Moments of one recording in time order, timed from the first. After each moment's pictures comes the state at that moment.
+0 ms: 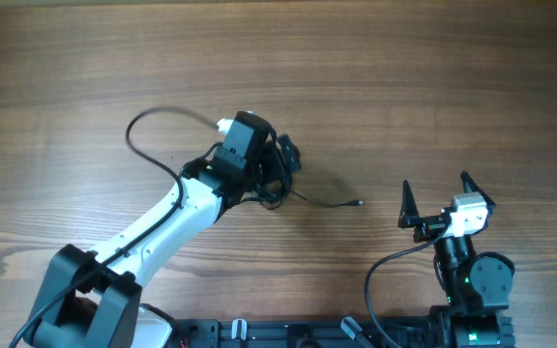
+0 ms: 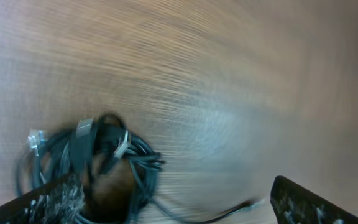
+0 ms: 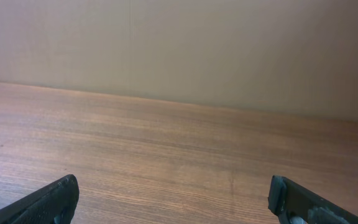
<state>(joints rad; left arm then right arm) -0.53 1.54 0.89 -0.28 0.13 -0.78 0.02 0.03 0.01 0.00 -0.09 -0.07</state>
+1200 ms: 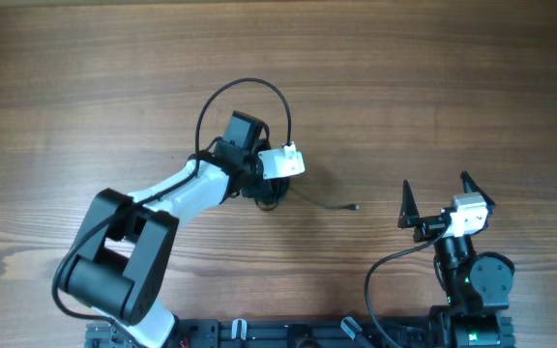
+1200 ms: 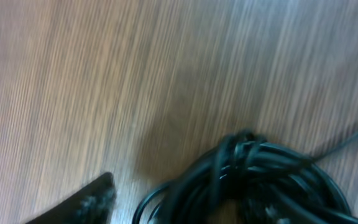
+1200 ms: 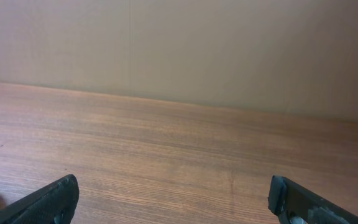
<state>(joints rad) -0.45 1.79 0.89 -0.16 0.23 0.92 0.02 0.03 0.01 0.00 -0.09 -0.07</state>
